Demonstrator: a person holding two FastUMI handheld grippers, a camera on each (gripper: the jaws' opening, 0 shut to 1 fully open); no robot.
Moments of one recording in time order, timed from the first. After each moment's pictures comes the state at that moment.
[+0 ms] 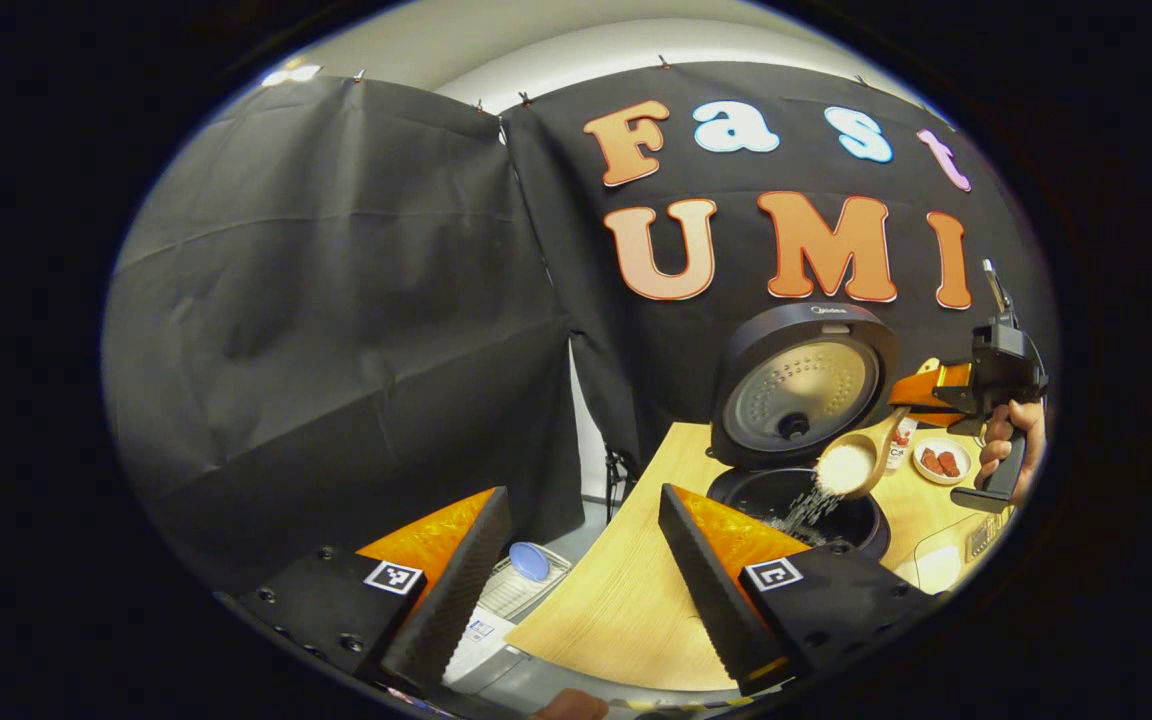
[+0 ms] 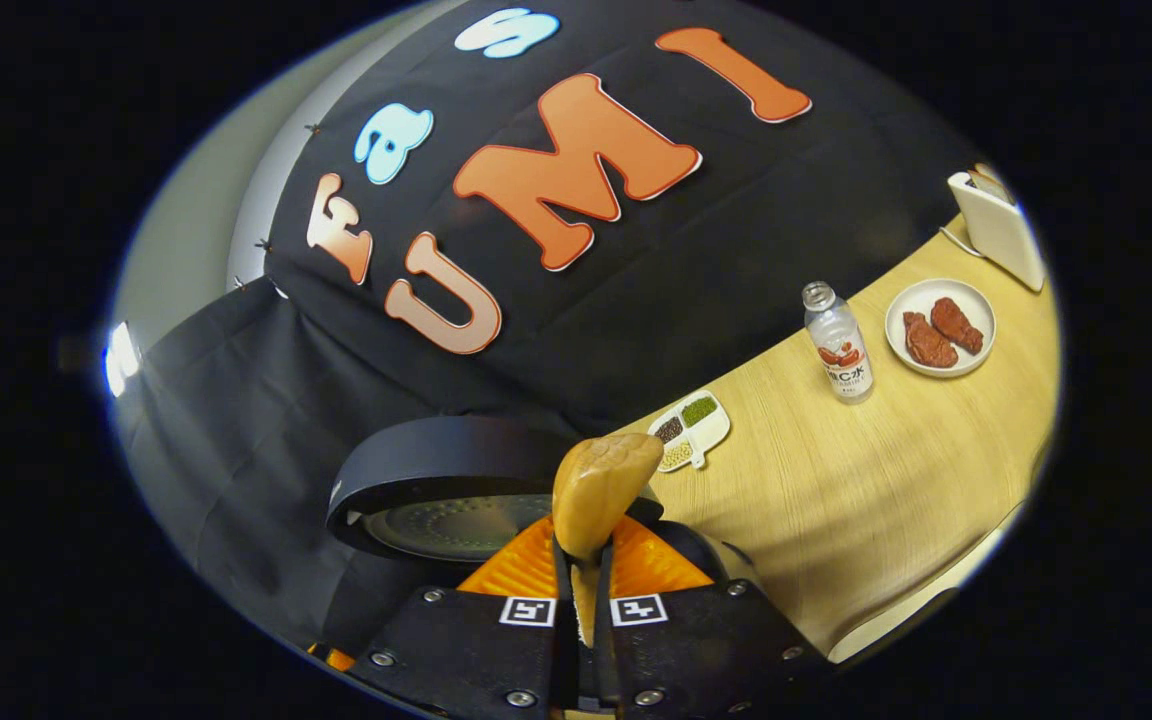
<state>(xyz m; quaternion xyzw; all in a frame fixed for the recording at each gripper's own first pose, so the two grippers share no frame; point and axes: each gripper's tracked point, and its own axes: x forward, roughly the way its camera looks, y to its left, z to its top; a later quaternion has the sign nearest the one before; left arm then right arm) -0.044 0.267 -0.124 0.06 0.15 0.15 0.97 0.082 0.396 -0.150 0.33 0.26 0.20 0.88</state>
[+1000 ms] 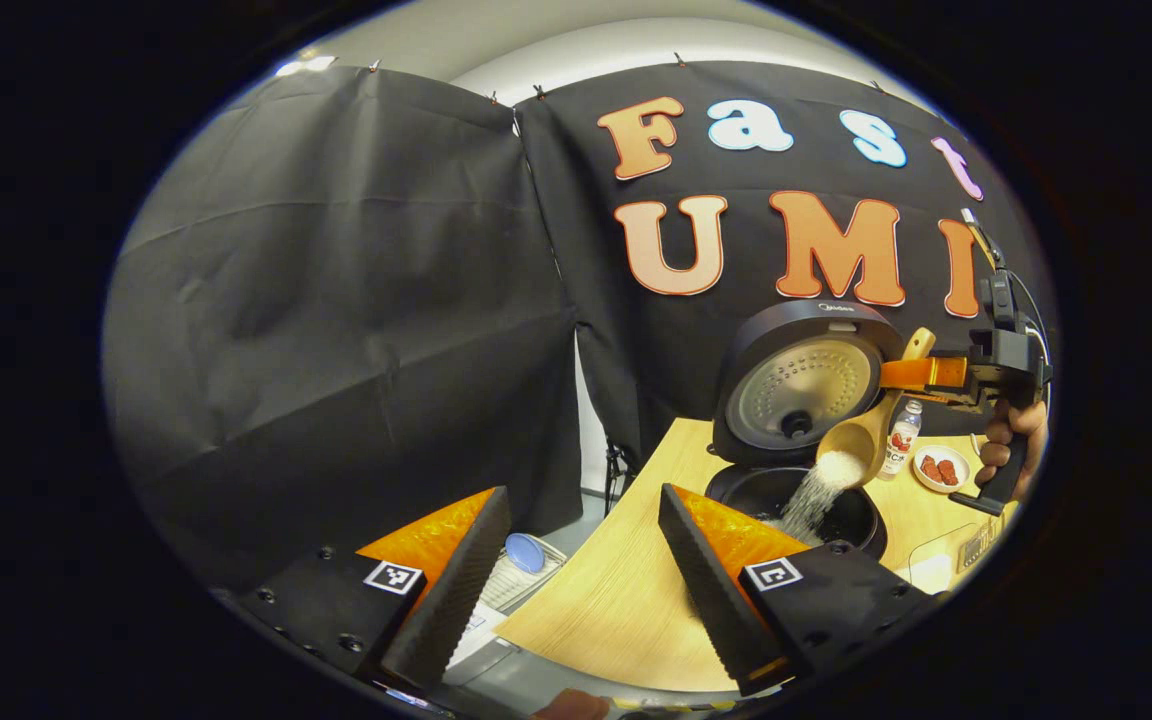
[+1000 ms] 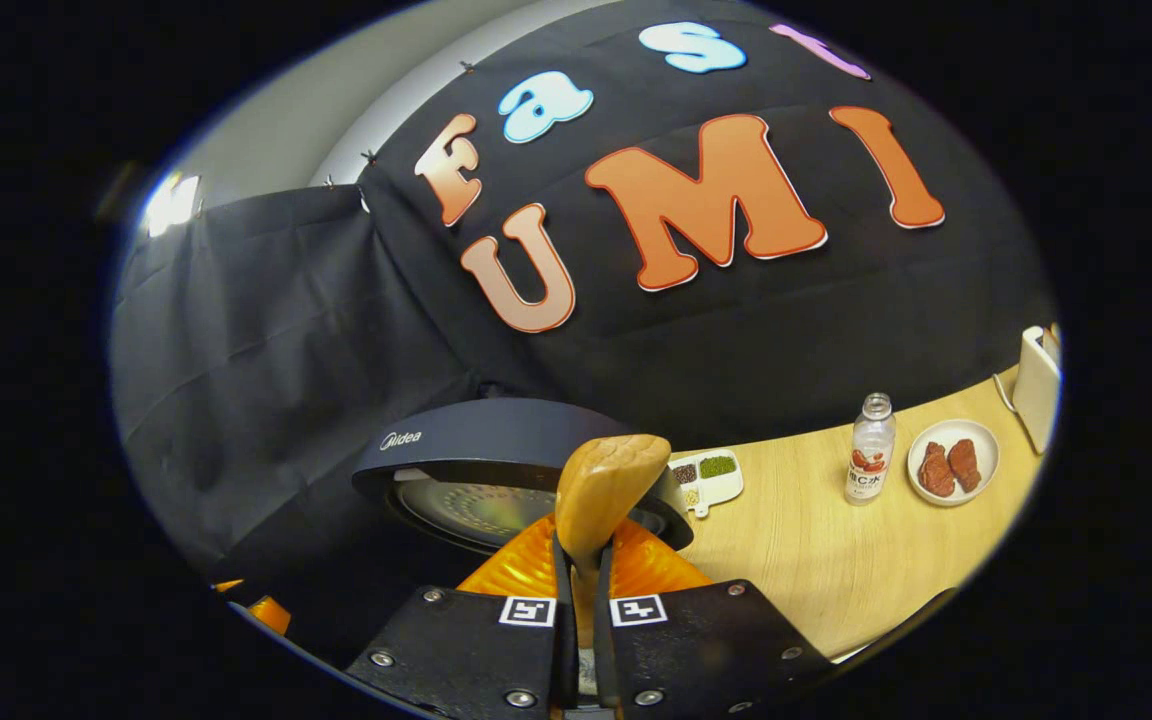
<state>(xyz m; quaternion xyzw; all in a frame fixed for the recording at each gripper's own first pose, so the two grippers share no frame) -0.056 0.270 -0.134 0.04 0.16 0.18 0.97 0.072 0.428 -0.117 0.16 0.19 0.27 0.93</state>
